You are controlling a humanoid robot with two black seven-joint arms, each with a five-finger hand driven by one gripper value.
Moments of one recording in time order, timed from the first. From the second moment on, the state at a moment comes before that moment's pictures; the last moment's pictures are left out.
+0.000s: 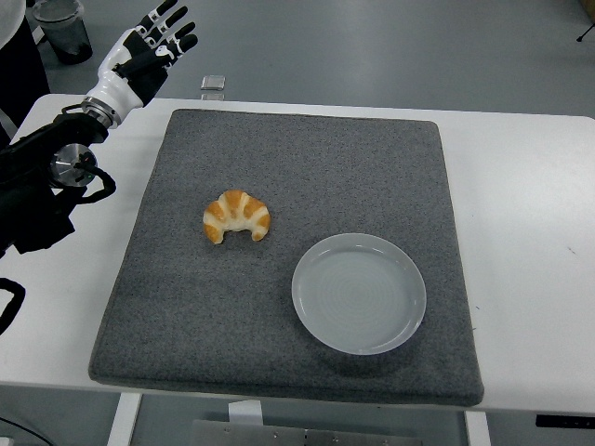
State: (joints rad) left arm -1.02 0.29 -0.42 -0.34 -0.11 -0.52 -0.43; right arm 0.10 0.00 -0.15 0.13 0.04 -0.02 -0.06
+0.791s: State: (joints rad) left arm -1.04 0.70 -0.37 -1.22 -0.10 -0.06 -0.39; right arm 0.10 0.00 -0.15 0.13 0.04 -0.02 -0.06
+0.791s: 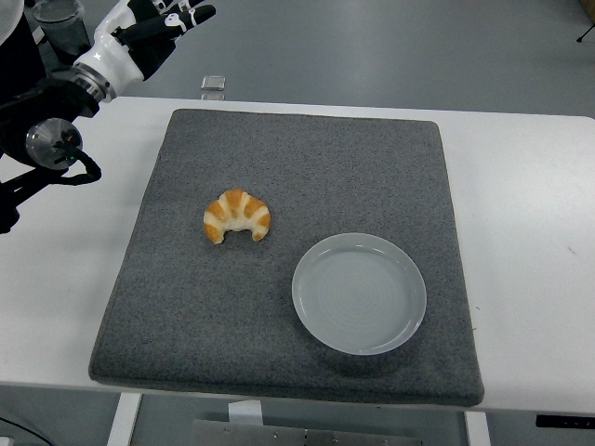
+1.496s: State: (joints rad) left arm -1.79 0.88 0.48 -1.47 -0.10 -0.04 -0.27; right arm 0.09 0.00 -0.15 0.13 0.04 -0.02 -0.06
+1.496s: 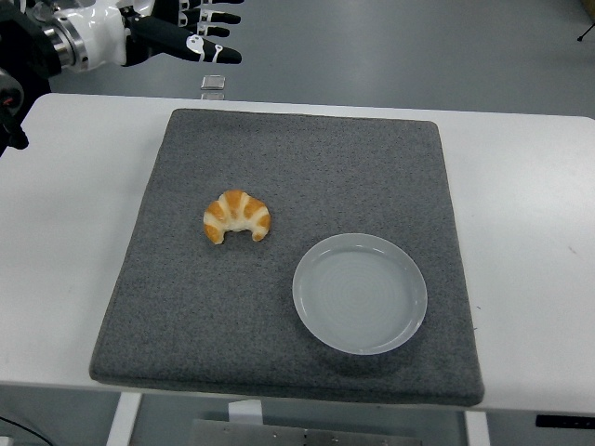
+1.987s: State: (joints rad) left arm -2.03 0.73 0.79 -1.52 0.15 0.00 -0.27; right arm 0.09 0.00 -0.15 0.14 0.04 -0.02 -0.06
